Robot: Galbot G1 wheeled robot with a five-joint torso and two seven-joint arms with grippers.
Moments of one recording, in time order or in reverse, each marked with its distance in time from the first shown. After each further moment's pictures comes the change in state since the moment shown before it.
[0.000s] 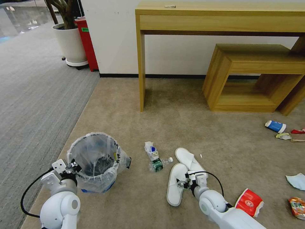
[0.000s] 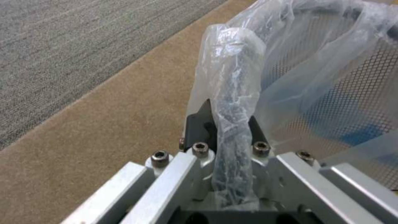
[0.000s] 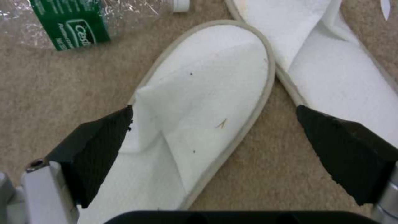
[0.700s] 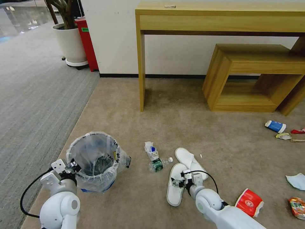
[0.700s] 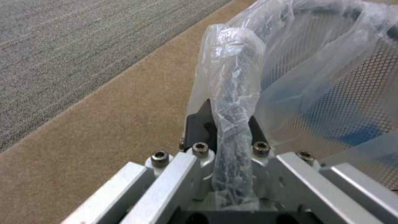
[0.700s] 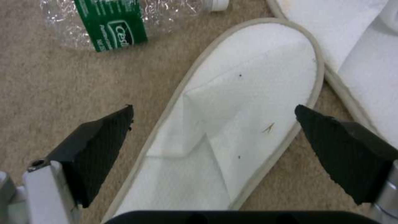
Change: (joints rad) left arm 0.006 0.000 -0.004 -0.002 0.000 -0.008 0.001; right arm 0.042 0.008 -0.067 -0.029 0.049 0.038 -0.027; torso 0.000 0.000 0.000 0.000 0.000
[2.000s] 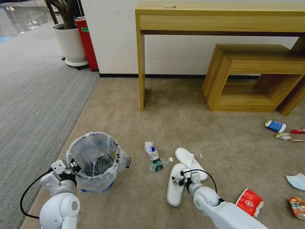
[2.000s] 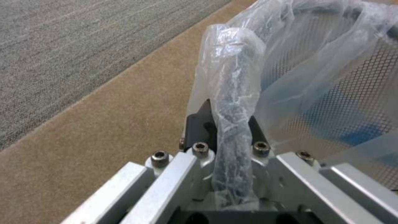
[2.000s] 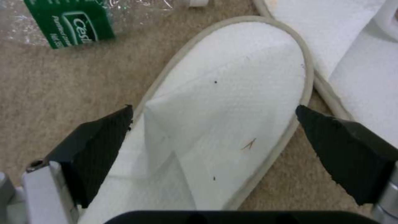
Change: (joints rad) left arm 0.006 -0.002 0.002 -0.003 0.000 -0.011 0.005; right arm 0.065 0.024 -0.042 -0.114 -0.025 0.037 -0.013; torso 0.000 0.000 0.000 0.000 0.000
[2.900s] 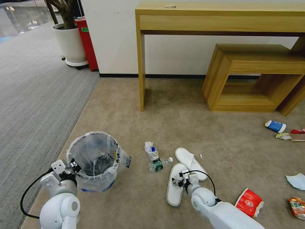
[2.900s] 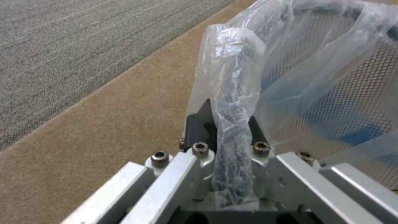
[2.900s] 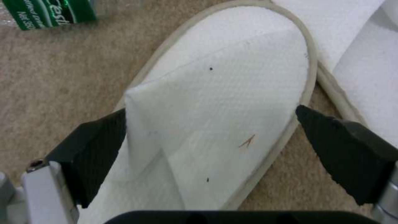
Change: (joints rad) left arm 0.004 0.005 0.001 0.004 -0.005 -0.021 0.008; right arm 0.030 0.030 -0.038 -0.071 -0.030 0.014 0.030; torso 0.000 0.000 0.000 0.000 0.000
